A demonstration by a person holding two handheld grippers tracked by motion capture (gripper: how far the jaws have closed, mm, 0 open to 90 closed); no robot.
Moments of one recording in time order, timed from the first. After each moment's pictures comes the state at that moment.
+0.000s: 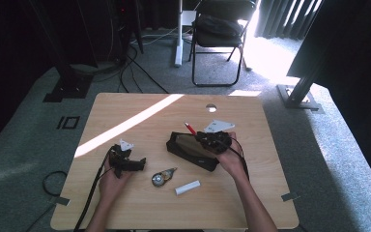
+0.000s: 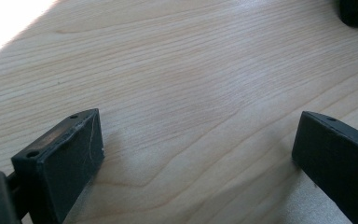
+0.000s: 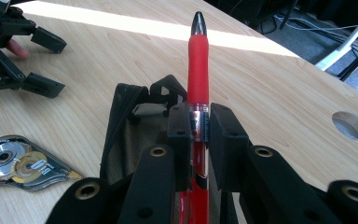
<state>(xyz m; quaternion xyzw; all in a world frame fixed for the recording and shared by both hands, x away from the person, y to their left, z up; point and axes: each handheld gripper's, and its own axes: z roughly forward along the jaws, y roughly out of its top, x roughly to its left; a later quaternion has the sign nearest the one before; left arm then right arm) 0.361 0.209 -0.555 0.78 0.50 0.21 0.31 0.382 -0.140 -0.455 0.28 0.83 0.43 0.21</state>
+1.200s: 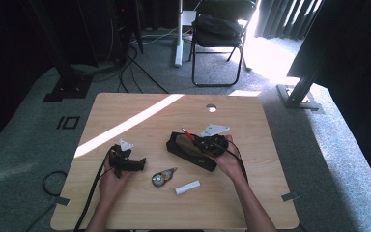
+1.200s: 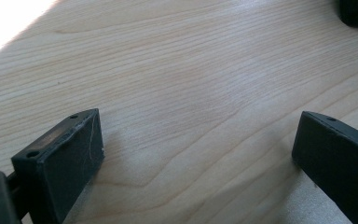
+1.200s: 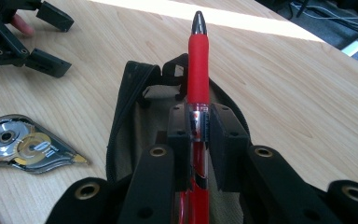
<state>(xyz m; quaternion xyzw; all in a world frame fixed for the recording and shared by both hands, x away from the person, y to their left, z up) 0.361 0.209 -0.555 0.78 0.50 0.21 0.31 0.384 -0.134 -0.473 0.27 0.85 0.41 0.19</state>
